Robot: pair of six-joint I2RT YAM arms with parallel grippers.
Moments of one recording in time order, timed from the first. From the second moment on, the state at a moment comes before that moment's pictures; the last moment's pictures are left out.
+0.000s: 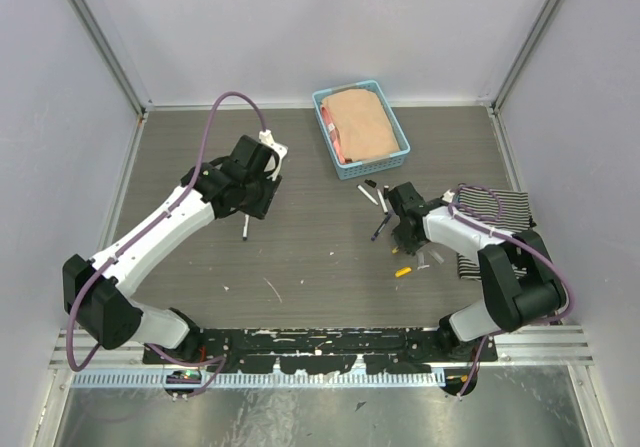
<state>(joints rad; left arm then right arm) -0.64 1.40 1.30 -0.87 -0.17 -0.10 0.39 1.47 0.76 -0.61 0.33 1.32</state>
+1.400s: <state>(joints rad) -0.66 1.17 1.02 -0.13 0.26 -0.67 0.63 0.80 0.52 -0.02 -0.16 0.72</state>
